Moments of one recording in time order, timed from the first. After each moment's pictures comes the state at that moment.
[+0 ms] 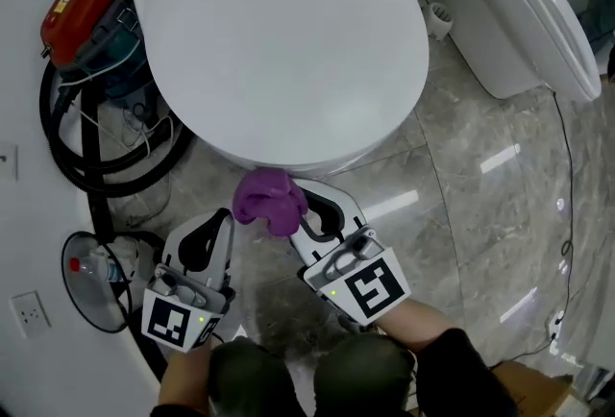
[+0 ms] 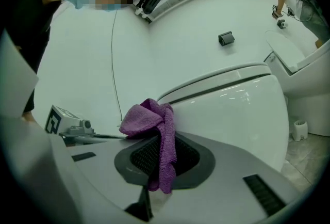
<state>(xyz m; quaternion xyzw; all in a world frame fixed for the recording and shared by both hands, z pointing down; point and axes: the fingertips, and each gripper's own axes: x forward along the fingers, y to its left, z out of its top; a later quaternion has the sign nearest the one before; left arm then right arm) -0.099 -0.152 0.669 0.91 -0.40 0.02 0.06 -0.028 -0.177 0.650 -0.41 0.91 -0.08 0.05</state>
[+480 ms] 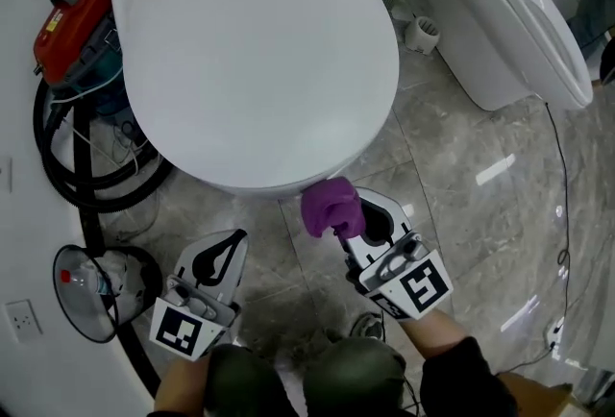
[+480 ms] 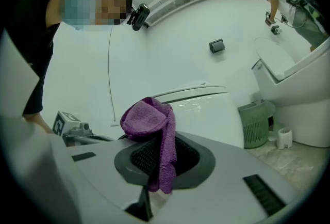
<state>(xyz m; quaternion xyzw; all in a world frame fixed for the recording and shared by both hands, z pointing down) -0.043 -0.145 0.687 0.94 -0.34 0.05 0.04 0.083 -0.181 0.652 -0.43 0.90 -0.06 0.05</state>
